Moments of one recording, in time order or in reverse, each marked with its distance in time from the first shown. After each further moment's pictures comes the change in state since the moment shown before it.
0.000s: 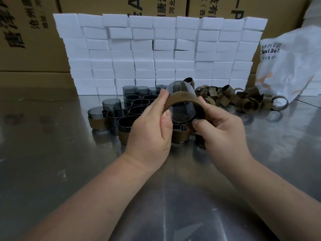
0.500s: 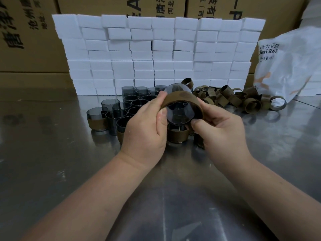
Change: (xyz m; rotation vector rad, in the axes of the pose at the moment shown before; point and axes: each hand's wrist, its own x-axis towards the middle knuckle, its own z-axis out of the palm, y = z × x) left_hand 0.003 -0.002 -0.003 0.051 0.064 0.038; right_hand 0.000 -0.008 0.001 0.021 0.045 0.015
